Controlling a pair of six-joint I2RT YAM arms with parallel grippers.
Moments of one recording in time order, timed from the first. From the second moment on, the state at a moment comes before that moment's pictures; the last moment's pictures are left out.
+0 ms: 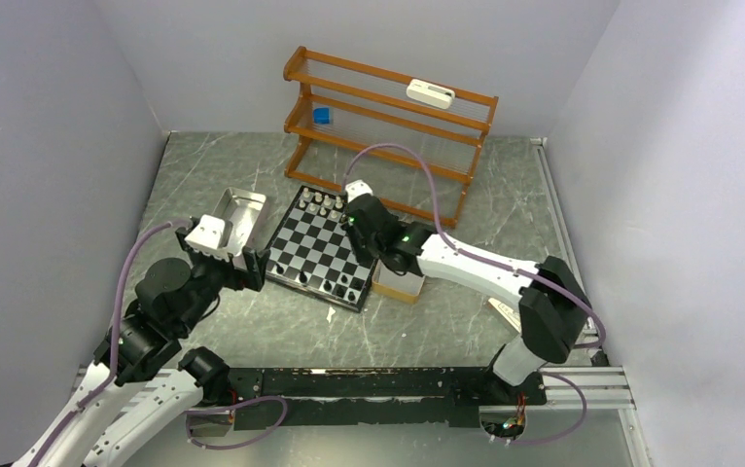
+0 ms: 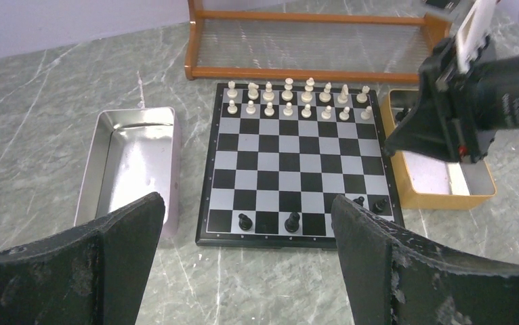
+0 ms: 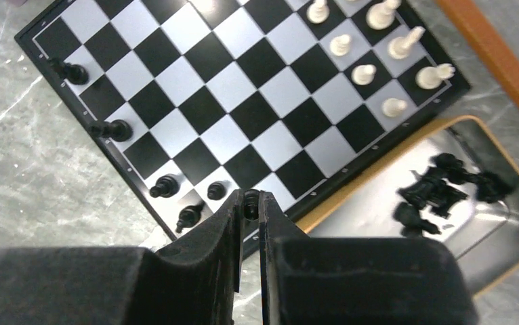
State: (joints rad) left arm -0.64 0.42 0.73 -0.49 -0.29 -0.09; right arm 0.89 1.57 1.16 -0.35 0.23 0.26
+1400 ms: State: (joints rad) left arm -0.64 0.34 0.73 -0.50 -0.36 -0.09; right arm 1.06 1.90 1.31 -0.32 0.34 0.28
